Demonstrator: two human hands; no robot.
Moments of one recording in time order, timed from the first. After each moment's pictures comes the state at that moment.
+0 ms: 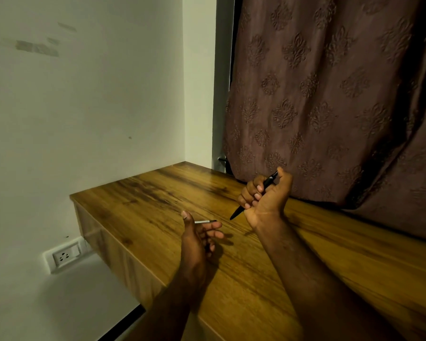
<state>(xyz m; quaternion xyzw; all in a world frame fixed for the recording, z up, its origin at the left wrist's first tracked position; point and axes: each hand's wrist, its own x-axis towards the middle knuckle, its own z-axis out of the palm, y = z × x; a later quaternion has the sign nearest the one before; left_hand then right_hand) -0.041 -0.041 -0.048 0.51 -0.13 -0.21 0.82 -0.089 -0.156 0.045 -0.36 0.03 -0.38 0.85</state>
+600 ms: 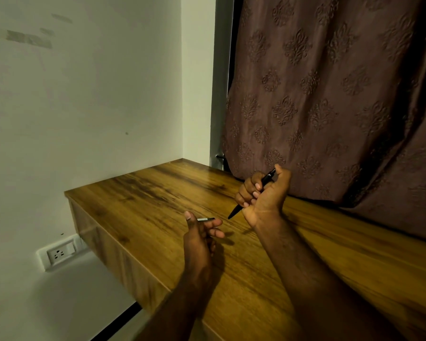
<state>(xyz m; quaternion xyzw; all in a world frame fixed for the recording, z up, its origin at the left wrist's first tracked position) -0.056 -0.048 -0.049 0.51 -0.12 -0.15 0.83 -0.089 -0.154 0.046 -0.37 0.02 -0.37 0.85</state>
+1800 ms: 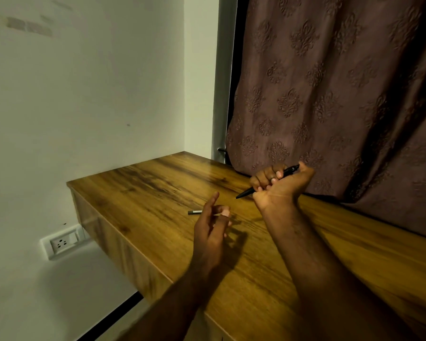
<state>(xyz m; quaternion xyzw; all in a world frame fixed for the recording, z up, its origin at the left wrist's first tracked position) -0.073 -0.049 -0.044 0.56 -0.30 -0.04 0.77 -0.100 -0.167 0.059 -0.26 0.07 -0.42 0.87</state>
